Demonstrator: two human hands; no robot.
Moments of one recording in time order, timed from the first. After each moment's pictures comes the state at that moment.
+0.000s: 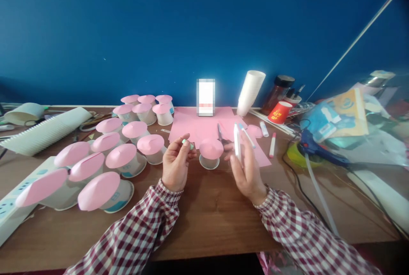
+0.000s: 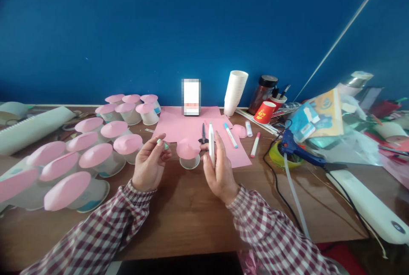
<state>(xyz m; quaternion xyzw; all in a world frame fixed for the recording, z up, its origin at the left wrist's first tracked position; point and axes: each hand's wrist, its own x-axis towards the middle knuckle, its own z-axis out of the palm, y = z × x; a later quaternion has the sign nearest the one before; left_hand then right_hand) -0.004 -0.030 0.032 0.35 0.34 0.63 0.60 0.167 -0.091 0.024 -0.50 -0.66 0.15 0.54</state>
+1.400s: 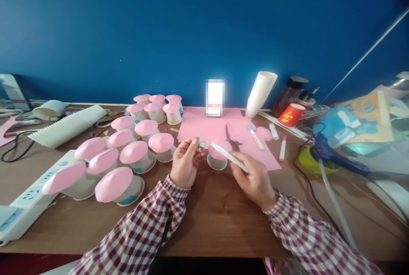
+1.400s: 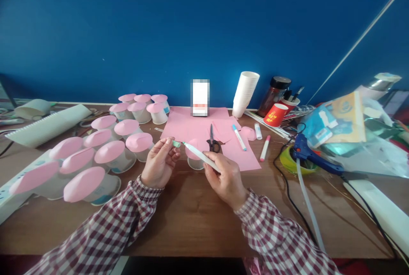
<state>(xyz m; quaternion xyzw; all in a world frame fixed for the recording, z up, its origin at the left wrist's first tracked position) -0.007 -0.026 0.033 0.27 0.32 0.61 0.67 0.169 -0.092 0.022 -0.50 -0.73 0.04 0.46</state>
